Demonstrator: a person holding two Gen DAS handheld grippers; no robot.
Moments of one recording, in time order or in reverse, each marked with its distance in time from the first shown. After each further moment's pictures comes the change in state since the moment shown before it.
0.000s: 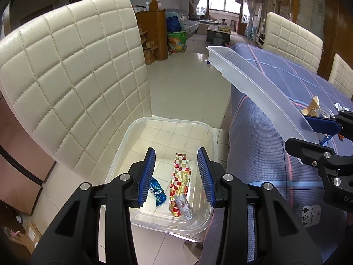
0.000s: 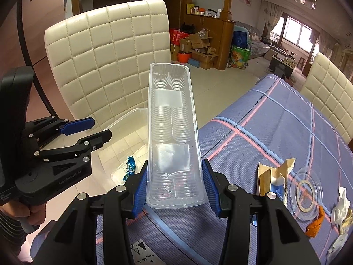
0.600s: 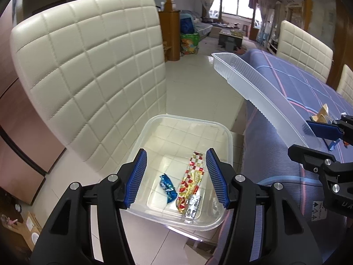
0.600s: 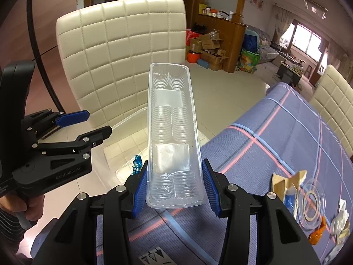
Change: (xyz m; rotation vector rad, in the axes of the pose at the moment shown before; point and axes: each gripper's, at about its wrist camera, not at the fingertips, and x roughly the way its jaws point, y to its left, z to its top) left arm -0.012 0.031 -0.009 -0.069 -0.015 0.059; right arm 0.008 0.029 0.009 -0.083 0.008 0.028
